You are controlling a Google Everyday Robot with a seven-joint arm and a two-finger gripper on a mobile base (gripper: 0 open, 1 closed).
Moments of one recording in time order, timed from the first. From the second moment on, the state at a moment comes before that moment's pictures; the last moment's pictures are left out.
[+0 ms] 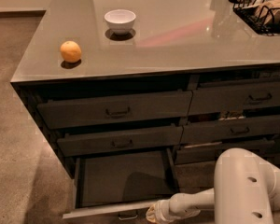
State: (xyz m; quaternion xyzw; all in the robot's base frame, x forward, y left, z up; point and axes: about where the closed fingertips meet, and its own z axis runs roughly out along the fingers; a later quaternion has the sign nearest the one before) arm 0.428 -0.067 0.157 -0.67 0.69 0.15 0.22
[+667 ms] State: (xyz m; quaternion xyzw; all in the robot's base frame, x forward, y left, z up) arm 0.484 -0.072 0.166 -0.66 0.69 0.11 0.28
